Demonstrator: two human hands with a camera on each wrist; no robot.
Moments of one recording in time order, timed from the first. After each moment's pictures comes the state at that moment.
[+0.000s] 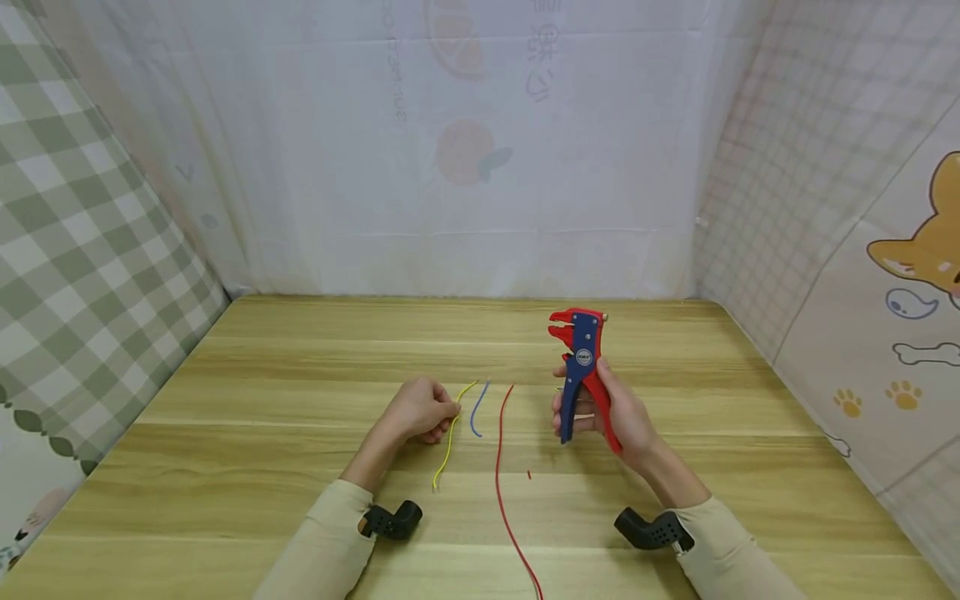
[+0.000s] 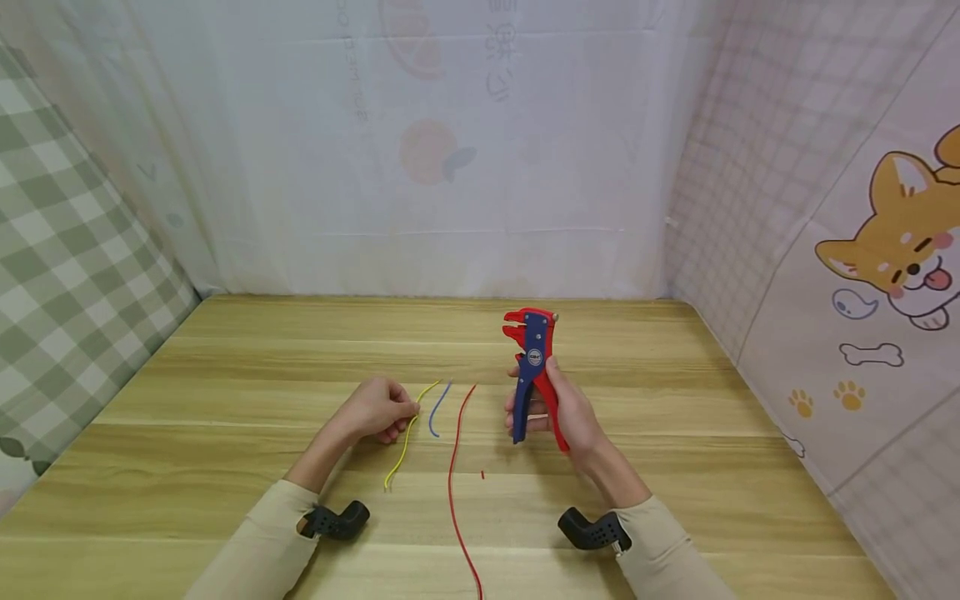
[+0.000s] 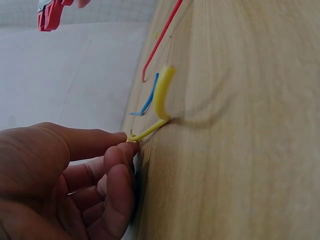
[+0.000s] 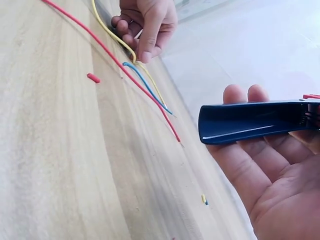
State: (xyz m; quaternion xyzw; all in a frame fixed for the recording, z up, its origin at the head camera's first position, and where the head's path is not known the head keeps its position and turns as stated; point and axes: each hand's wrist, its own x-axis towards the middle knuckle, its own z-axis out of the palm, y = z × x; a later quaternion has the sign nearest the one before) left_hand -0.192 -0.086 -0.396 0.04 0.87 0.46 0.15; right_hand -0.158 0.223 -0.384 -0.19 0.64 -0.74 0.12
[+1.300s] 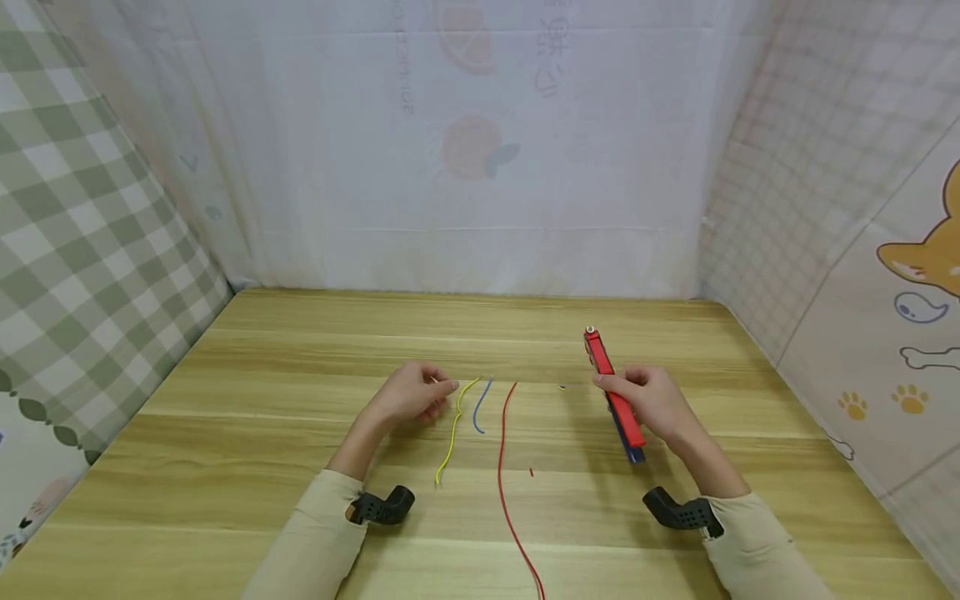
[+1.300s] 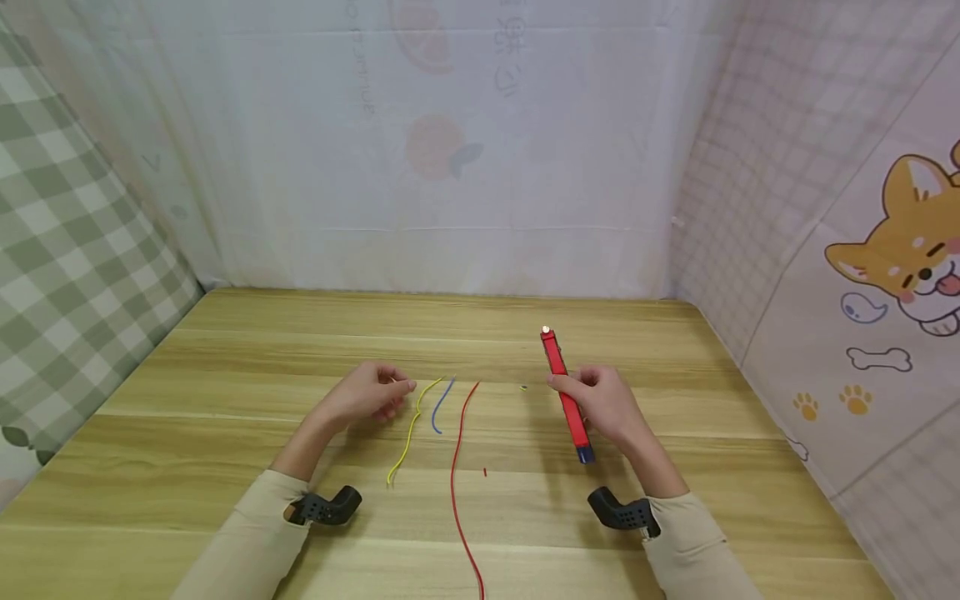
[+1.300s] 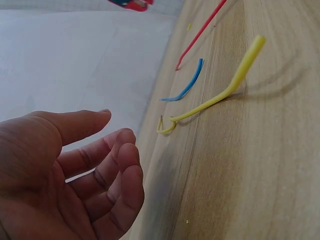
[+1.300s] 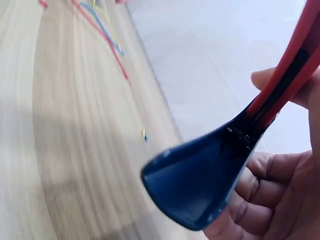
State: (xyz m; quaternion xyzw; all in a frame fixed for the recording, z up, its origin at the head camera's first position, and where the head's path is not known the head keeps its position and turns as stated) left_hand -0.201 -0.108 -0.385 0.08 0.85 0.50 0.14; right_hand -0.164 0.257 -0.357 0.01 0.87 -0.50 0.05
